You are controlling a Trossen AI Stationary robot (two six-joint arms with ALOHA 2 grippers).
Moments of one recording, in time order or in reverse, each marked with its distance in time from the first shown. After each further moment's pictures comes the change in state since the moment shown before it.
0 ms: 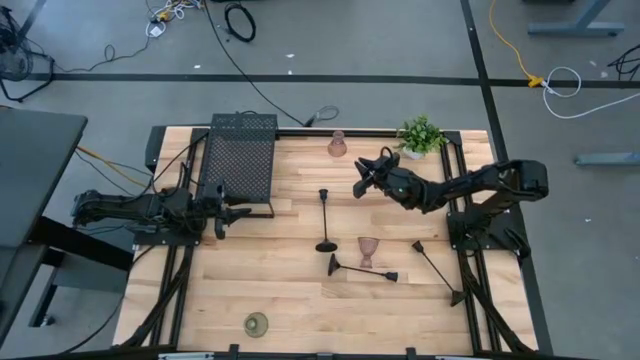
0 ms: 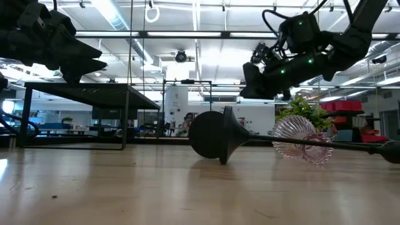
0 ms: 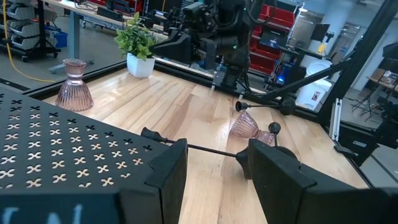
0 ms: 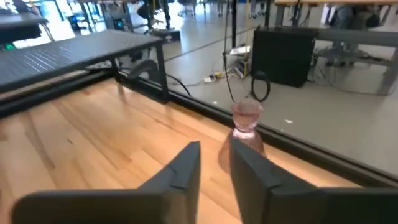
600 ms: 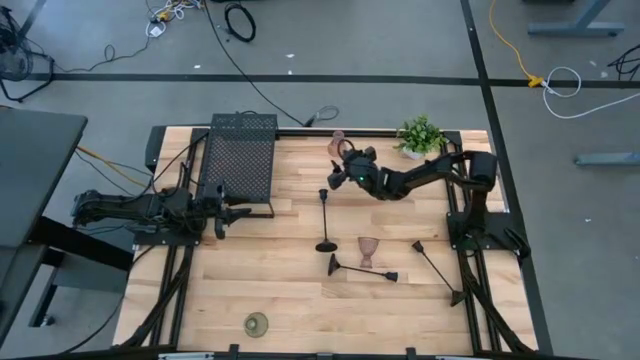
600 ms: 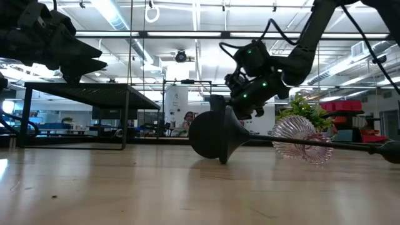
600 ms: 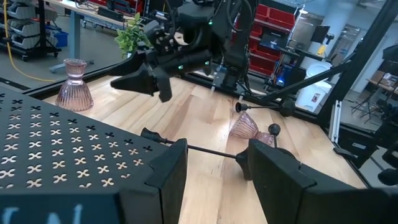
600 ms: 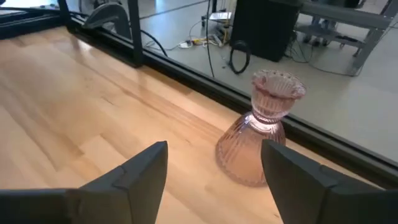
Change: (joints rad) left arm 0.000 0.000 0.000 0.002 0.000 -0.012; right arm -0.075 0.382 0.346 -0.153 0.004 -0.024
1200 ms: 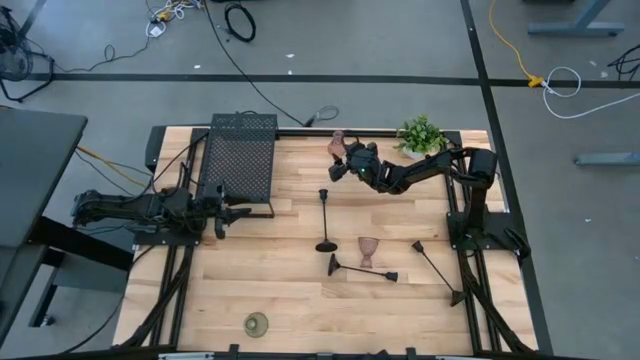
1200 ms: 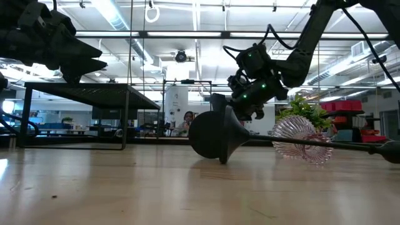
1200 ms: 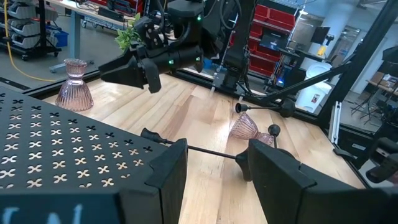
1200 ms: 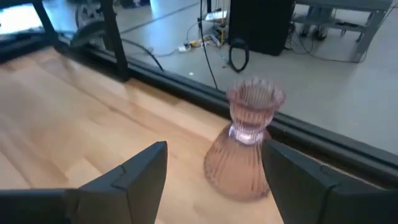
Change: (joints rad) left arm 0.000 0.000 0.000 0.000 0.000 -0.004; right arm -0.077 0.003 0.002 0.039 -0.058 0.062
